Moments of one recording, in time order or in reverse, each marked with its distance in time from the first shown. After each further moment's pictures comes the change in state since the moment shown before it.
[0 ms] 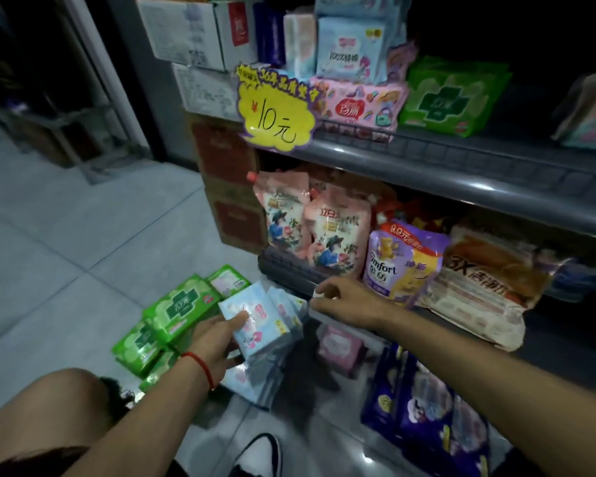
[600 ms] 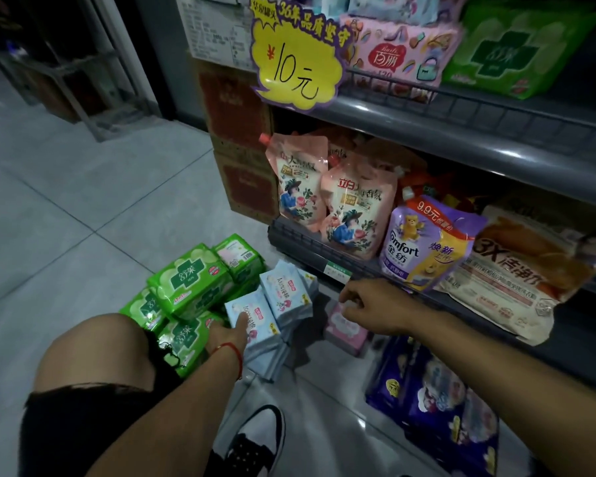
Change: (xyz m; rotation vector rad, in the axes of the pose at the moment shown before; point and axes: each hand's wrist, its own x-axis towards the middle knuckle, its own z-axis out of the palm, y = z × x) left_hand 0.073 -0.075 -0.006 0.315 0.456 -0.017; right_hand 0.019 0.051 0.011 -0.341 -0.136 -0.076
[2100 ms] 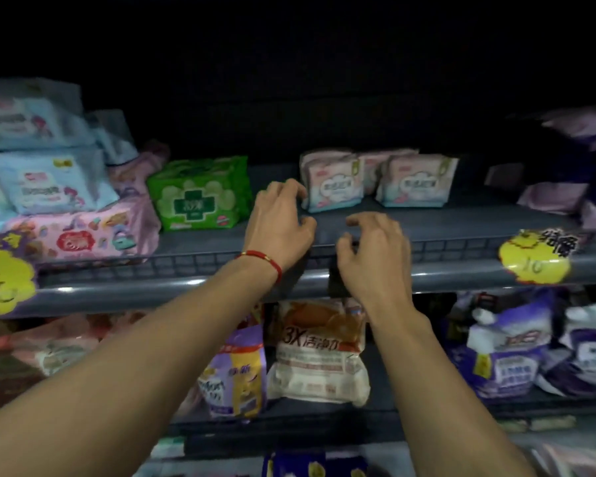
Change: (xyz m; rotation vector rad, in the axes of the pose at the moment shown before) left_hand -0.387 0.352 0.255 0.381 -0.349 1.817; right_hand -0.182 0.149 -0.217 -0.024 1.449 0.525
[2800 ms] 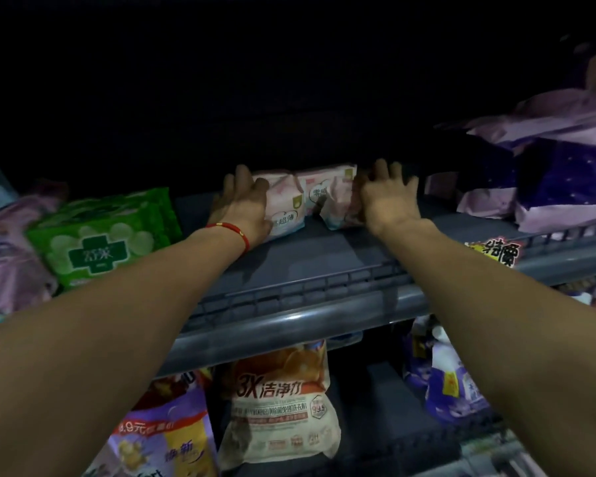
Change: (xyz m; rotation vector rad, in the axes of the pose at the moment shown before) left_hand 0.120 0.005 0.063 0.453 -0.213 0.144; right_hand 0.158 0.104 -0.028 -0.726 -0.230 0.042
